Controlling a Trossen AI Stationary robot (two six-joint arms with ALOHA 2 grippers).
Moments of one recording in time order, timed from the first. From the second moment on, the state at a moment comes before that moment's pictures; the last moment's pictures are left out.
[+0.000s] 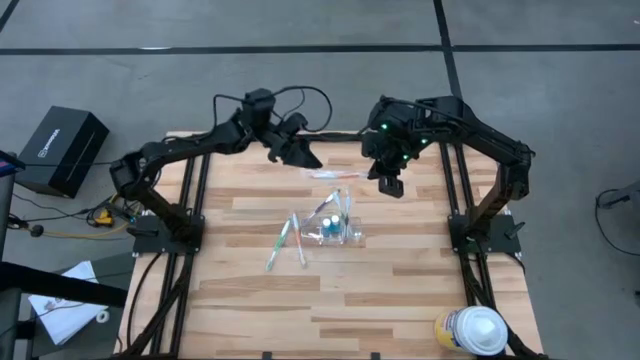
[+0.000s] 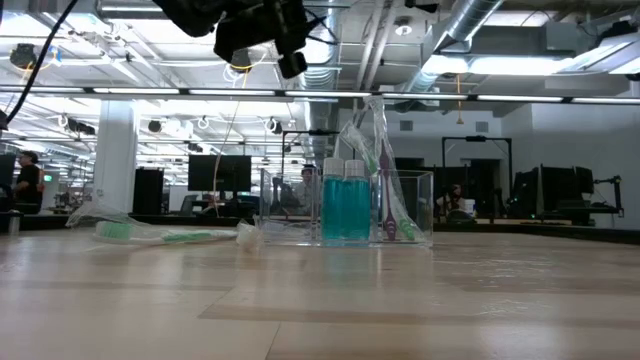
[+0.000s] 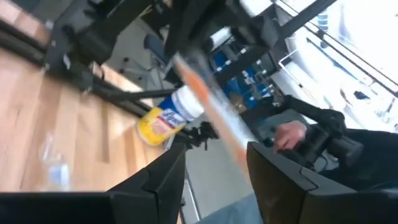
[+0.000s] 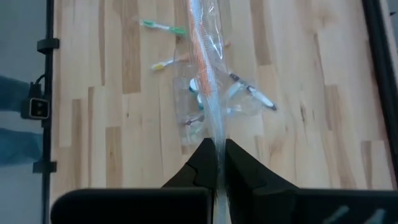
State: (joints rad) left arm 0.56 1.56 1.21 0.22 1.13 -0.75; right arm -0.21 1.67 2.12 -1.54 -0.18 -0.09
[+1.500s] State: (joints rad) left arm 0.50 1.57 1.21 0.39 1.15 -0.89; right arm -0.28 1.74 2.23 -1.51 -0.23 -0.11
